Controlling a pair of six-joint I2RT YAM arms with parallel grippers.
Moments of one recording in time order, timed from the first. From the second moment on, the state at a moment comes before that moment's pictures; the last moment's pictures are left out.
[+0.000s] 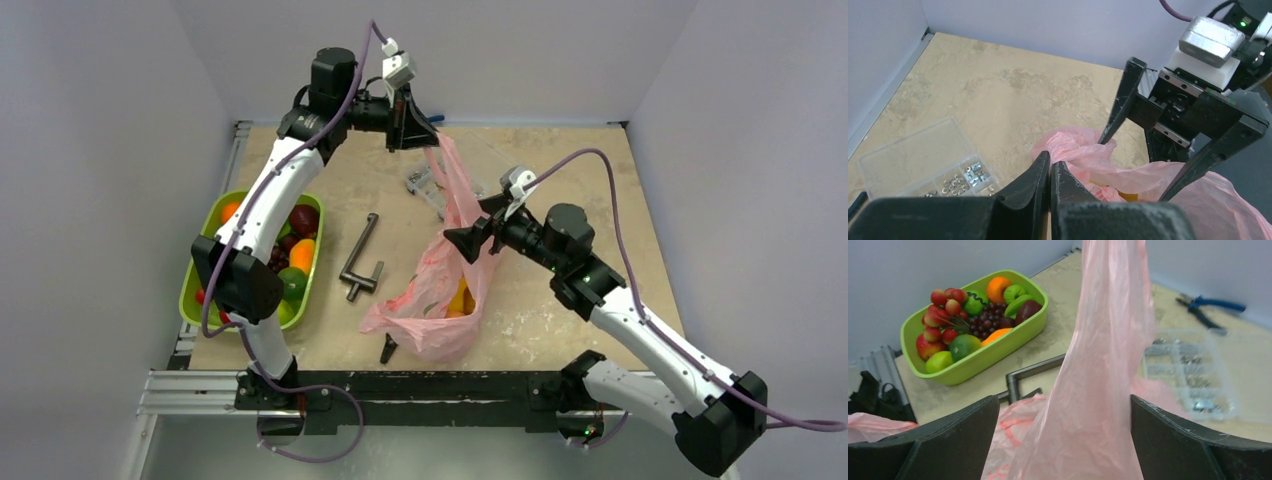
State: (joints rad) left arm -0.39 1.80 1.95 -0.42 1.09 0.06; right arm 0.62 0.92 0.74 0.11 -0.24 0.19
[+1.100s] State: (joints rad) left arm -0.46 1.91 2.04 -0.08 1.27 -0.24; right arm 0.49 1.51 0.77 0.77 -0.69 0.22
